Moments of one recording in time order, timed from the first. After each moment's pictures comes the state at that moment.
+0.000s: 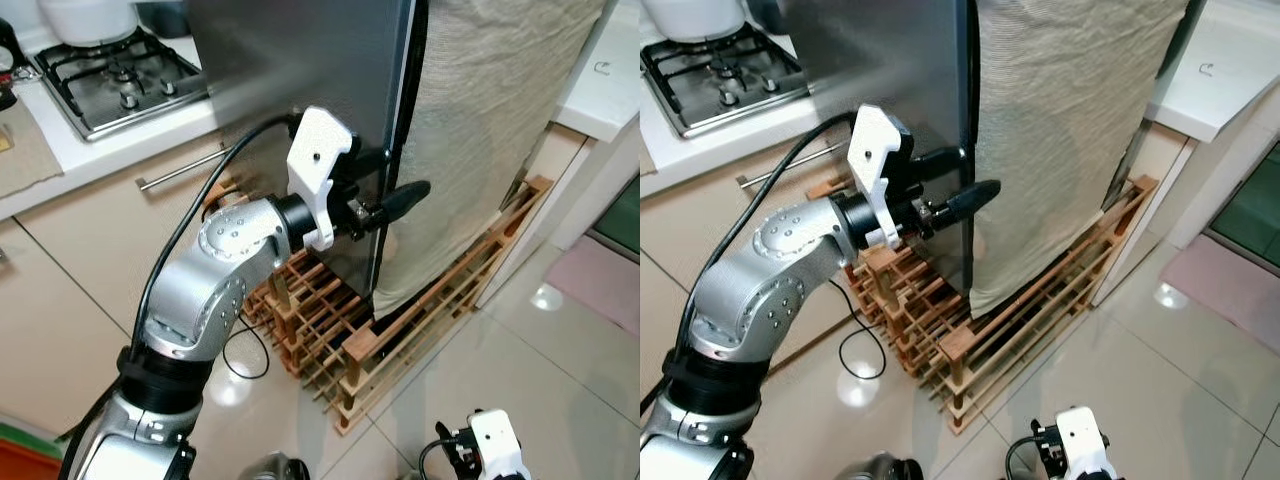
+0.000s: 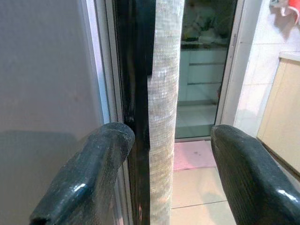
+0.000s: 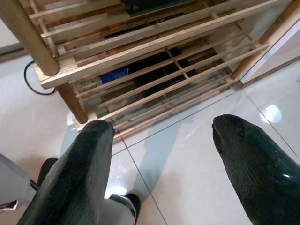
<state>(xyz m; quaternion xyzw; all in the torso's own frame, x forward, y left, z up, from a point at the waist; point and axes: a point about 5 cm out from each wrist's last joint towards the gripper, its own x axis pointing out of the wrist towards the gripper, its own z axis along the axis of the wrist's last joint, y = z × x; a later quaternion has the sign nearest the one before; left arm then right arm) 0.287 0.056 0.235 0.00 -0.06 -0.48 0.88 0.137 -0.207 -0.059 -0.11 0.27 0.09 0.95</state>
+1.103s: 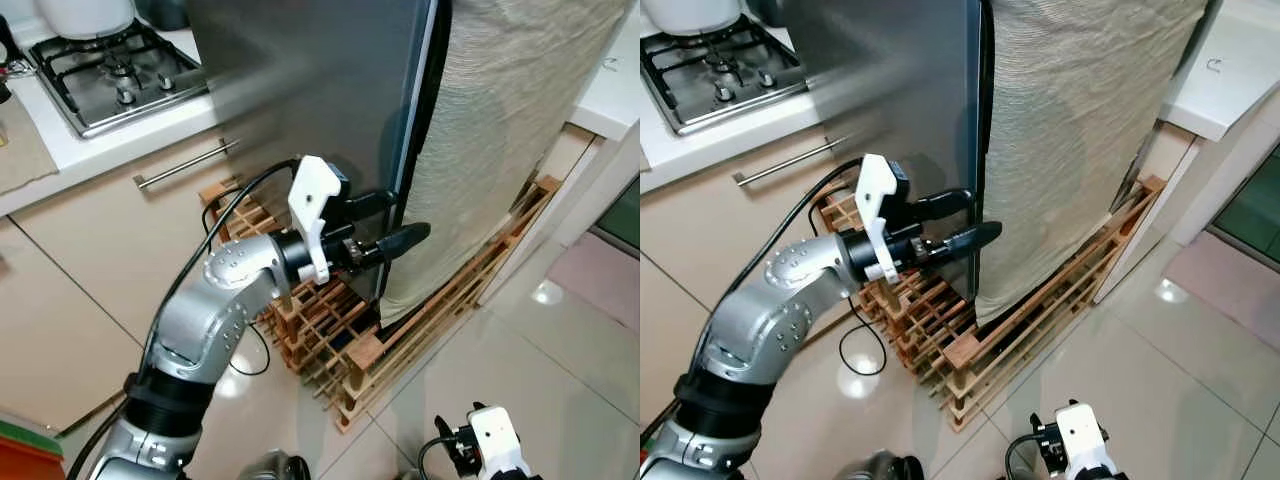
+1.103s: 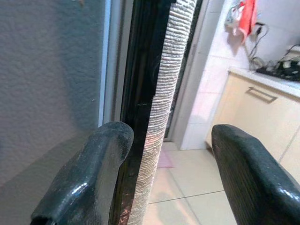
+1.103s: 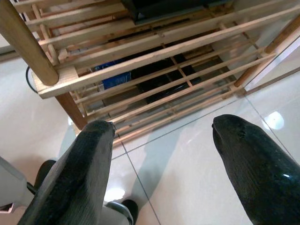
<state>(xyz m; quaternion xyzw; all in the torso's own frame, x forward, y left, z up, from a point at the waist) 0.280 0.055 0.212 -0.07 -0.04 -0.58 0.81 0.140 -0.210 -0.060 -0.11 0.25 0.10 0.96</state>
